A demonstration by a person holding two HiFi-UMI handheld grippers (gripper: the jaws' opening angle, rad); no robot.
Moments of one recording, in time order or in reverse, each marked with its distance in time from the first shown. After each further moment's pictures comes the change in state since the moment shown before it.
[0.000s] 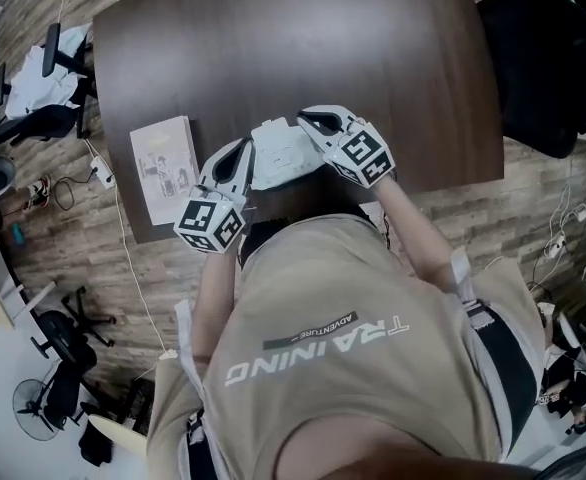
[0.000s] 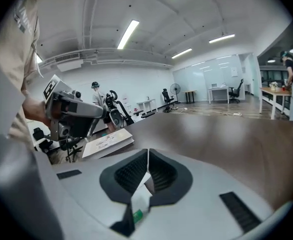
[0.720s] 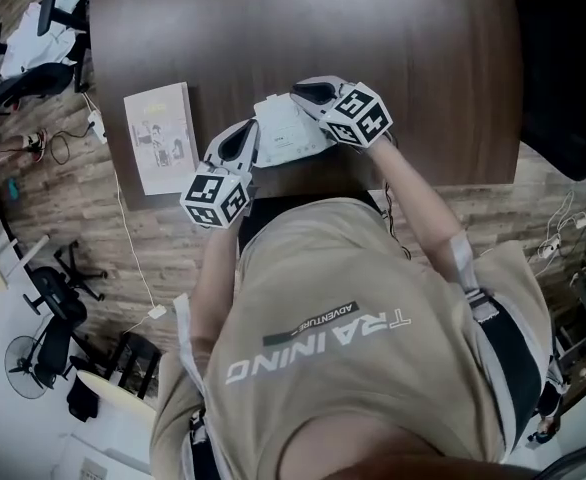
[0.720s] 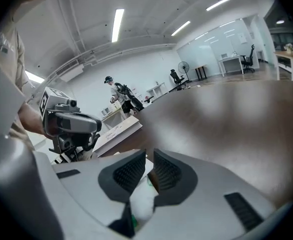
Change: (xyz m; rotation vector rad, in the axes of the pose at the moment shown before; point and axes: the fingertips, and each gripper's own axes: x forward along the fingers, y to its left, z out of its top) left arm 0.018 0.030 -0.061 -0.066 0.157 0.100; right arm 0.061 -0.003 -0.046 0.144 0.169 0.237
